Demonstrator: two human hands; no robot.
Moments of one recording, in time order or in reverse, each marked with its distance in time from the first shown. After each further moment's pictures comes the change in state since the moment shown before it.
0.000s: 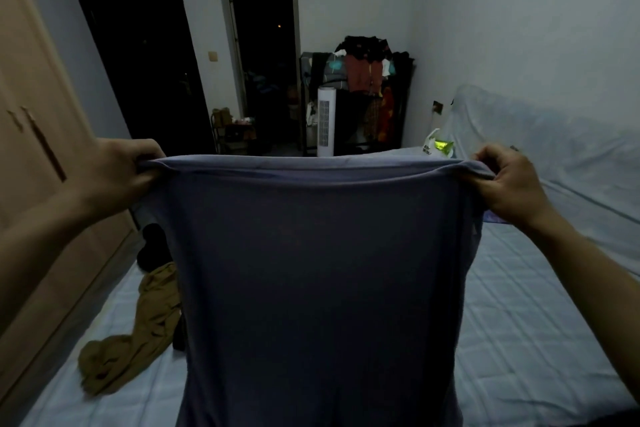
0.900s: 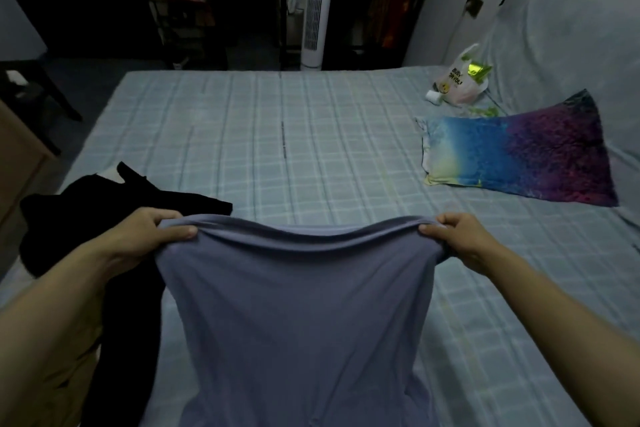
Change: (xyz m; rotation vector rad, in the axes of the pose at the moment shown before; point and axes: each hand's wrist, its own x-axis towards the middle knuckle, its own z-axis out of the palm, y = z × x) left_hand 0.168 -0.160 0.445 -0.873 -0.746 -0.704; right_hand 0.133 0.316 0.312 0.169 -0.349 1.077
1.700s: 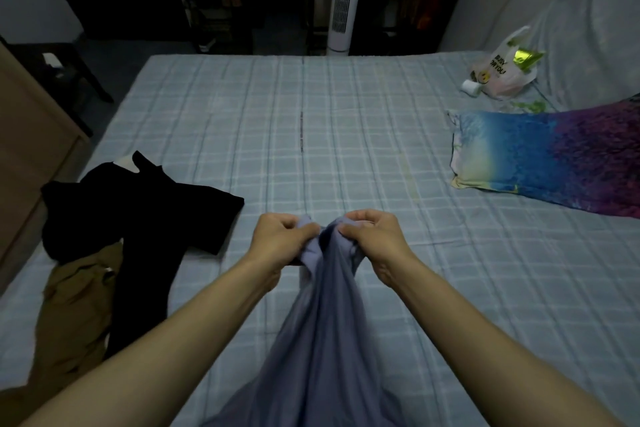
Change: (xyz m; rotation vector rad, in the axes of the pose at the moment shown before) left_hand 0.027 0.112 0.191 -0.441 0.220 -0.163; right_hand 0.009 -0.058 0.144 0.261 -0.137 0.050
